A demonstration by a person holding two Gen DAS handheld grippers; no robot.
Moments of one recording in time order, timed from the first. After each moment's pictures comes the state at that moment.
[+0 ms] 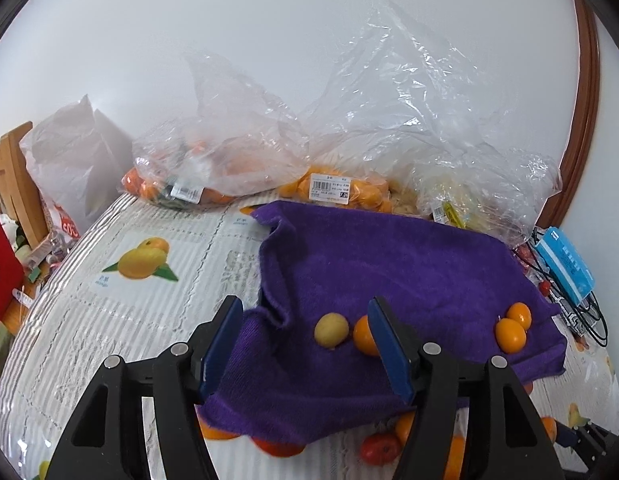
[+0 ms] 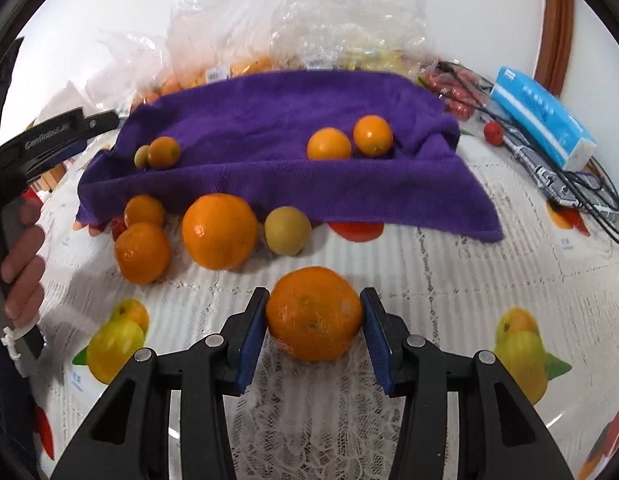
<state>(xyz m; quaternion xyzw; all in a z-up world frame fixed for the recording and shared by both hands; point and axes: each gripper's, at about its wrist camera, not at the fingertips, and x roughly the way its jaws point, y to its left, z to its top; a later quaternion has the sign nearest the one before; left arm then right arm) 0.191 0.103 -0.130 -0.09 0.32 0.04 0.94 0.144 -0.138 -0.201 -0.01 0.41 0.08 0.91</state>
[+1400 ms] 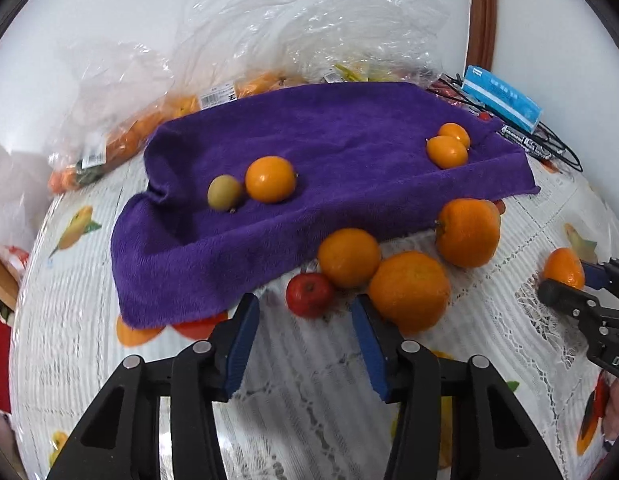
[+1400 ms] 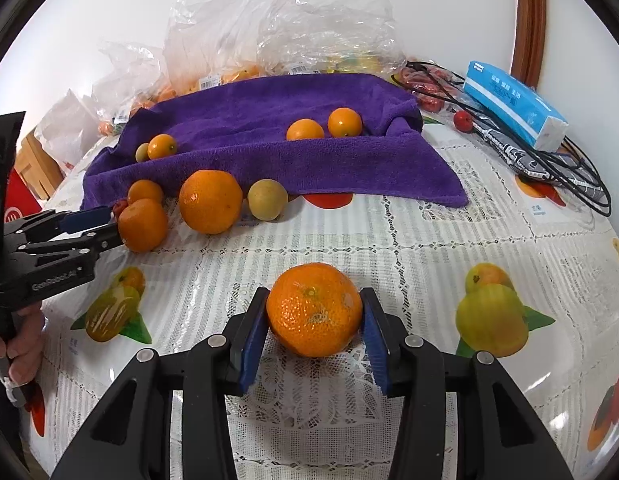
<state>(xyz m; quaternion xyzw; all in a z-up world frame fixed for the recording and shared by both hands) 0.155 0.039 -0.175 0.08 0.43 -0.08 0.90 0.113 -0.159 -0.205 0.01 0.40 0.07 0.91</state>
